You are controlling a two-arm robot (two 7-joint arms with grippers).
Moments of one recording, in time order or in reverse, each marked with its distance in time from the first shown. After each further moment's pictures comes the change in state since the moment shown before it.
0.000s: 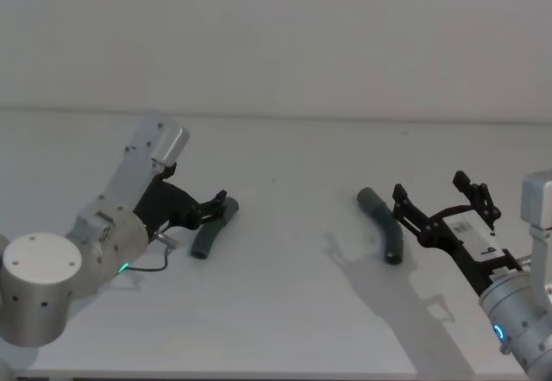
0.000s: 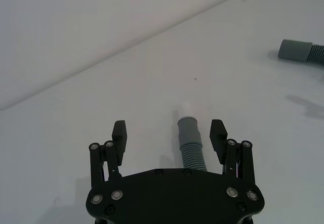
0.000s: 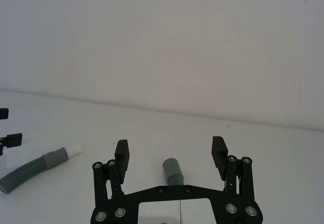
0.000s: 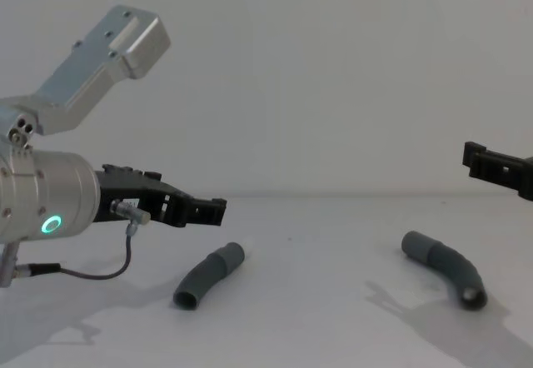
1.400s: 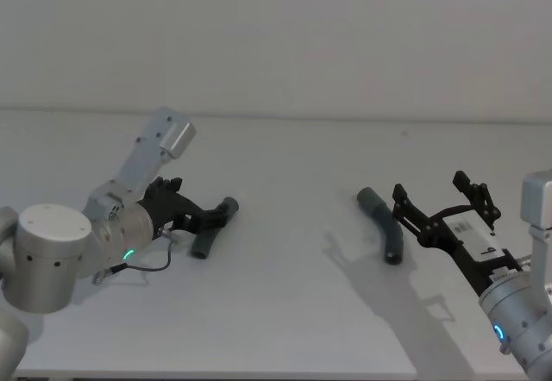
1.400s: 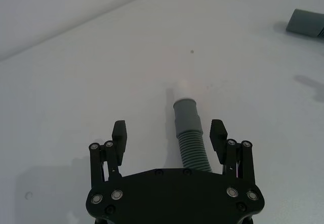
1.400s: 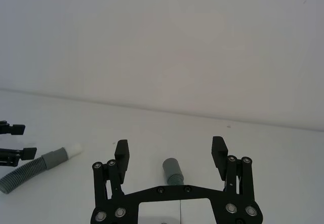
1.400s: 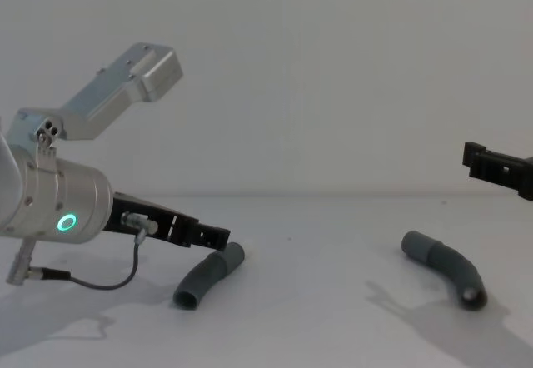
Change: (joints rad) left arm -0.101 -0.049 -0.003 0.133 -0.018 0.143 -0.103; right arm 0.000 0.000 0.000 0.000 0.000 0.000 0.000
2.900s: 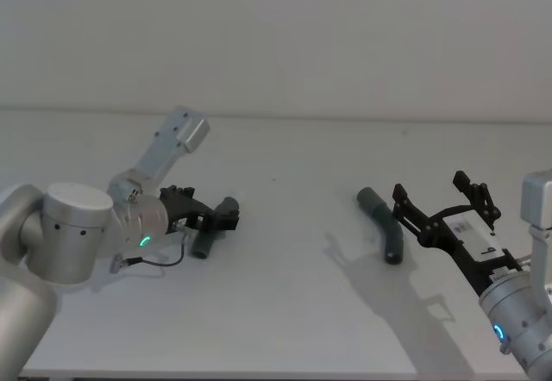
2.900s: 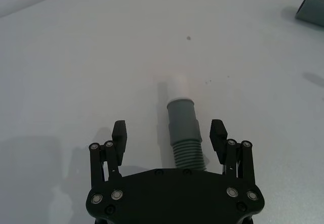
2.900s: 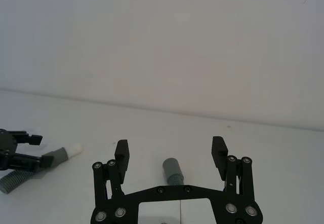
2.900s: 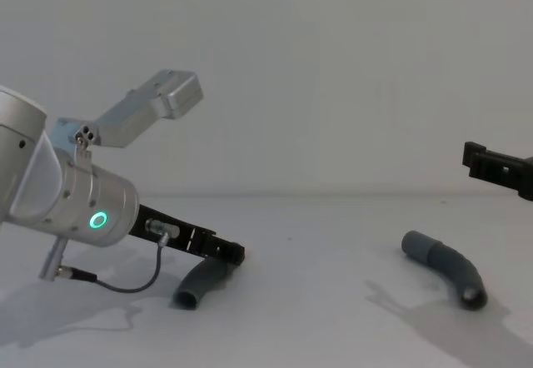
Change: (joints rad) left arm -0.107 -0.076 0.009 0.166 0.010 0.084 -0.070; right arm 0.000 0.000 0.000 0.000 0.000 0.000 0.000
